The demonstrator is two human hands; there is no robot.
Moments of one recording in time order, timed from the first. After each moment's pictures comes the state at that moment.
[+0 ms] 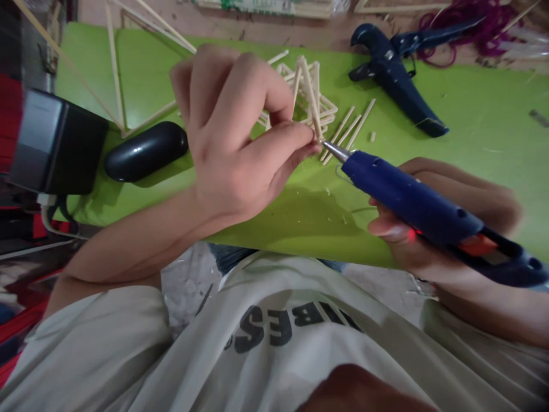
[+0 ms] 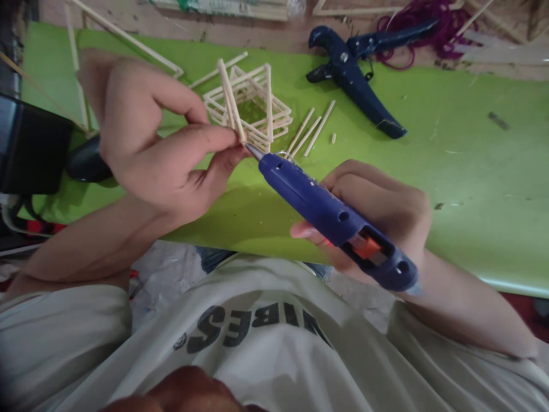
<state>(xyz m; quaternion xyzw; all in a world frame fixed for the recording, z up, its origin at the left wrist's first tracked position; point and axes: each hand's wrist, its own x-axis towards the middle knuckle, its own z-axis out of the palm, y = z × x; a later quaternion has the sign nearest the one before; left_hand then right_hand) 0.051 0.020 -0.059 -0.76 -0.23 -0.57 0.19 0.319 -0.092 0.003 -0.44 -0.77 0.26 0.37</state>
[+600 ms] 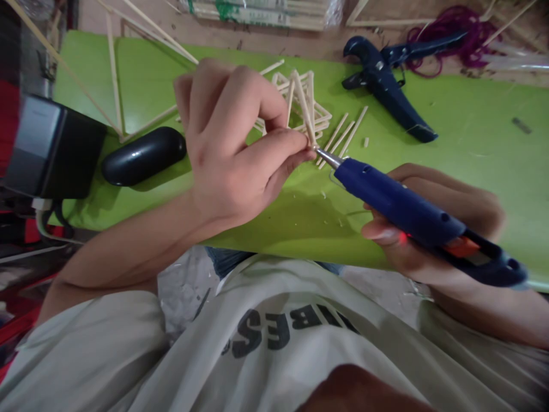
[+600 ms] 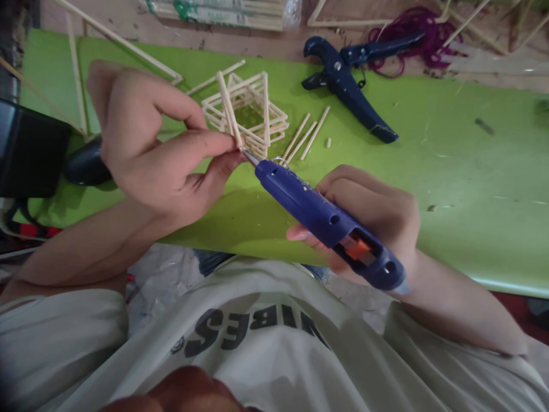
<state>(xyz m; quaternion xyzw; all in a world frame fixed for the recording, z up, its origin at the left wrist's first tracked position) 0.051 0.013 -0.054 -0.78 -0.24 -0.56 0.14 0.317 -0.093 0.008 -0.46 -0.77 0.26 0.37</state>
